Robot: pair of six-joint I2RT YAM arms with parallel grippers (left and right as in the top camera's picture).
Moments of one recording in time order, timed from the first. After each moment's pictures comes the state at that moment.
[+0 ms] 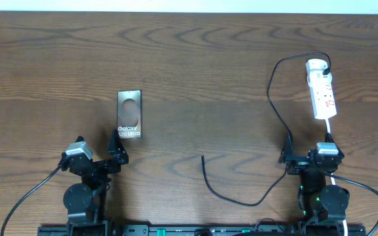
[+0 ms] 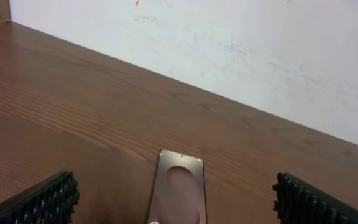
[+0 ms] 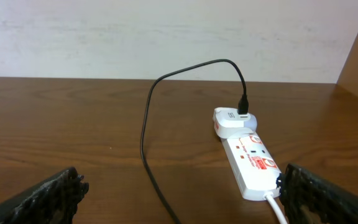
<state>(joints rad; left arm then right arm) 0.07 0.01 0.02 -0.11 0.03 -0.33 -0.02 0.01 0.01 -0.07 0.02 -0.02</state>
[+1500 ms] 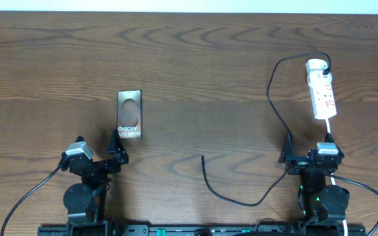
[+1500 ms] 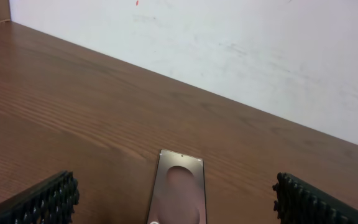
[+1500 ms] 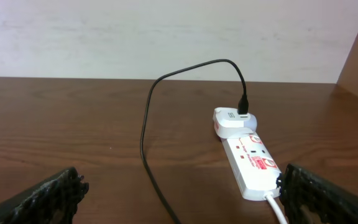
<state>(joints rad) 0.07 0.01 0.02 -0.11 0.03 -0.33 -0.02 0.01 0.01 -0.07 0.02 -0.02</state>
